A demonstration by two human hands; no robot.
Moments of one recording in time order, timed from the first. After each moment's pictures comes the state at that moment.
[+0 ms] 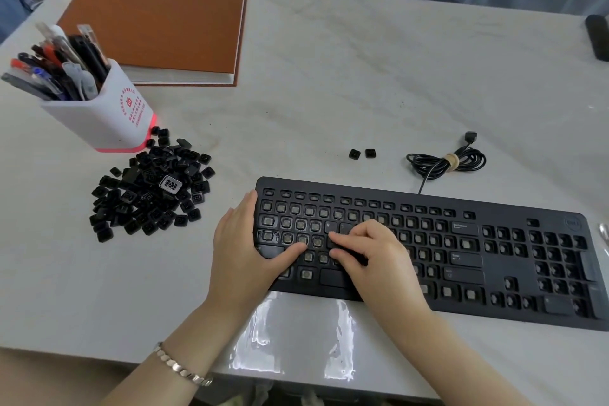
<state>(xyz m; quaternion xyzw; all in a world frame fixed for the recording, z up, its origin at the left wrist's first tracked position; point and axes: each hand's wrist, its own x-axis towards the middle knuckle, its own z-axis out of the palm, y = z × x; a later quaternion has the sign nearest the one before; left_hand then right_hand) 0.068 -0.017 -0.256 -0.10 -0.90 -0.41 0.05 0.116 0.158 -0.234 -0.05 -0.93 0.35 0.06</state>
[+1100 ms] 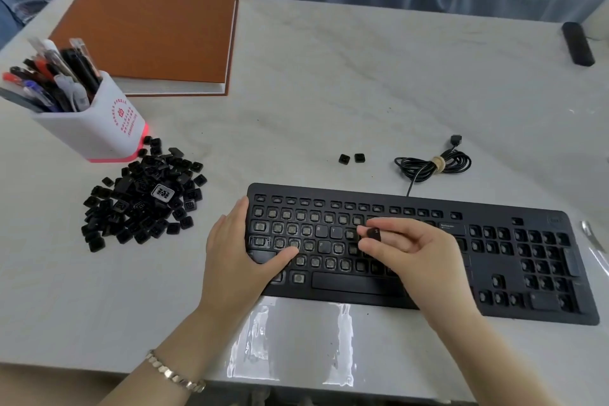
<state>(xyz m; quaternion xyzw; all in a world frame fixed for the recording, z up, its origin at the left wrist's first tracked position) 0.072 -0.016 -0.249 -0.05 -0.90 -0.42 0.00 0.122 0.185 -0.179 -0.24 -0.68 0.70 0.01</state>
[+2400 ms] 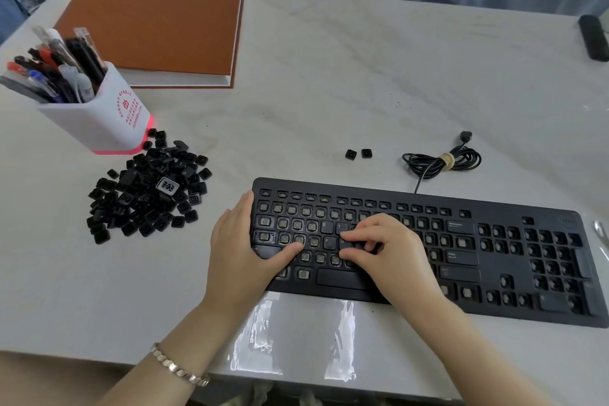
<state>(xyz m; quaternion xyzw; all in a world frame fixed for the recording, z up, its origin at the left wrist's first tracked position) 0.070 -0.015 -0.250 -0.10 -0.90 -0.42 0.04 0.106 0.175 -0.222 -0.13 -0.89 0.43 -0.01</state>
